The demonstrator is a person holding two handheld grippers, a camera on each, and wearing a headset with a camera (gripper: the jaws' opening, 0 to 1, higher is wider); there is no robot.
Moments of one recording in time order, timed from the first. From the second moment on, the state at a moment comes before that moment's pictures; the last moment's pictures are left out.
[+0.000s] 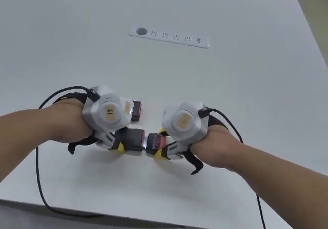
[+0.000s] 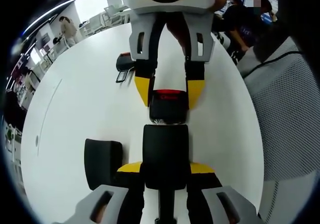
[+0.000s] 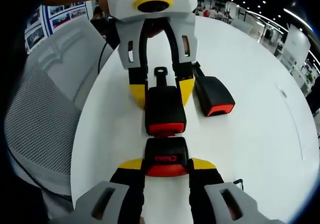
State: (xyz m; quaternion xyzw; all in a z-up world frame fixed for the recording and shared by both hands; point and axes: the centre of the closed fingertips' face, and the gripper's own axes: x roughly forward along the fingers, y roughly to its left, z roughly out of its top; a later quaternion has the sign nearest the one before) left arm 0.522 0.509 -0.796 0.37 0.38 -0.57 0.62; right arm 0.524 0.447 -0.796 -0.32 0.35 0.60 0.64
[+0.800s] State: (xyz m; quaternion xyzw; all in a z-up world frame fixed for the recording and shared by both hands) left arm 0.516 0.507 -0.790 0.35 0.39 -0.57 0.63; right arm 0.520 0.444 -0.791 -0.34 0.34 0.61 0.63
